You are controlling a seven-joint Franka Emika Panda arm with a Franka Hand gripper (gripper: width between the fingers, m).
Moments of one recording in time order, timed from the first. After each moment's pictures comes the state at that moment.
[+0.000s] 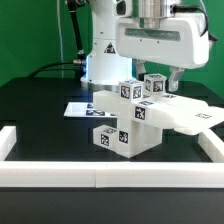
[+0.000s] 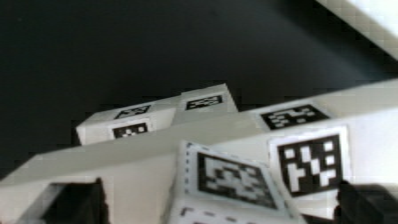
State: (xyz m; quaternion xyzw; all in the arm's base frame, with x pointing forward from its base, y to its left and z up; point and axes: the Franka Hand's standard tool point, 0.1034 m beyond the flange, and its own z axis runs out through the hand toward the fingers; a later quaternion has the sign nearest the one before) arm 0.503 0.058 0.109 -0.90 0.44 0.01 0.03
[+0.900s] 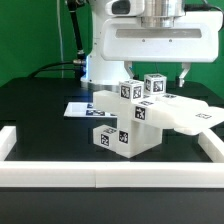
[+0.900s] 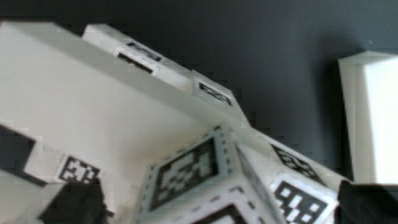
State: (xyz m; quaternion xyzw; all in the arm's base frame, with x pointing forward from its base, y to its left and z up) arm 0.505 0.056 0.110 -1.00 0.09 0.00 0.02
